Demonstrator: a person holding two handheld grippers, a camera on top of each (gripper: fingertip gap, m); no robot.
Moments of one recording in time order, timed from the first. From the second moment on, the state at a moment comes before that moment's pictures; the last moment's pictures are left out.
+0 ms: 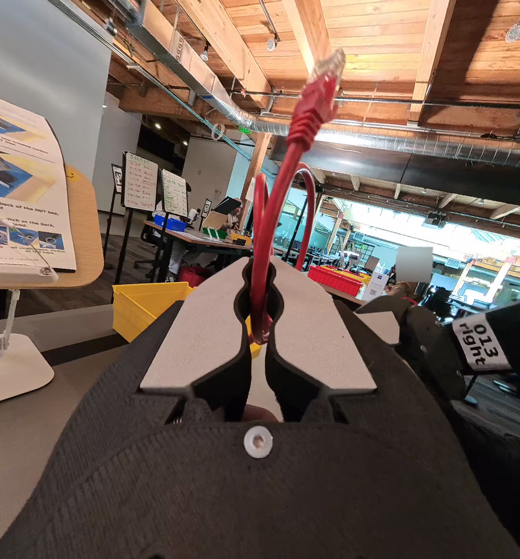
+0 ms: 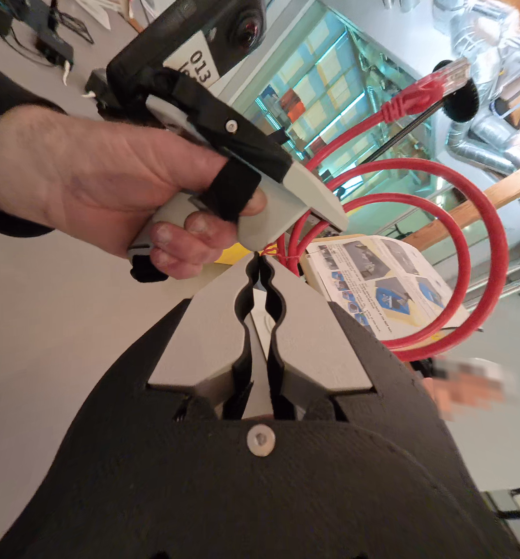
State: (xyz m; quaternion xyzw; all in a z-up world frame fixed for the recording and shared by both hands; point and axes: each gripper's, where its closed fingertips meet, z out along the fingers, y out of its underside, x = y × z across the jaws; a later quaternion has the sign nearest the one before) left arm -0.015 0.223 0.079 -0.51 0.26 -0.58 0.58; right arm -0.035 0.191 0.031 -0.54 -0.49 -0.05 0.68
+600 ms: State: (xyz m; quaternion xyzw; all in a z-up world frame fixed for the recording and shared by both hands) left arm -0.056 0.265 0.098 -0.51 0.20 -0.57 0.61; right arm -0.005 0.200 0.021 -0.56 -0.53 -0.13 0.62
